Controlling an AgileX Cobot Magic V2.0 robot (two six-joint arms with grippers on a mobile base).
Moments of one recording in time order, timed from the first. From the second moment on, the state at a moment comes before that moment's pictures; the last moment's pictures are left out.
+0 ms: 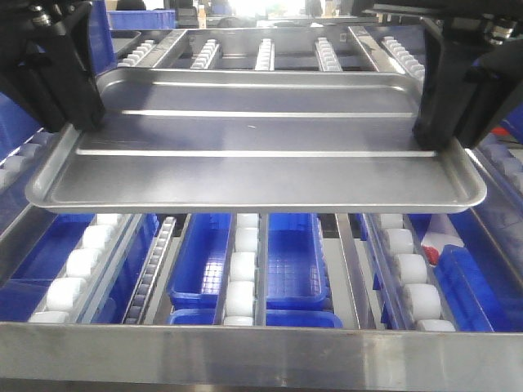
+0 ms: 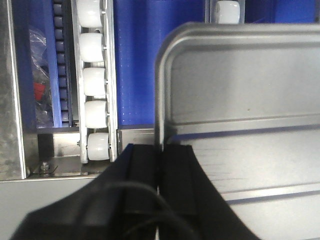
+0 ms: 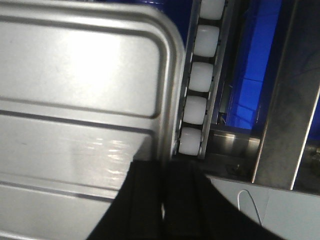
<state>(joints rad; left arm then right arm) -0.77 1.36 -1.14 0.20 0.96 -0.69 0.62 1.34 -1.10 -0.10 0.99 0.62</state>
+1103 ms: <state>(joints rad) -0.77 1.36 -1.14 0.20 0.96 -0.69 0.62 1.34 -1.10 -0.10 0.99 0.62</state>
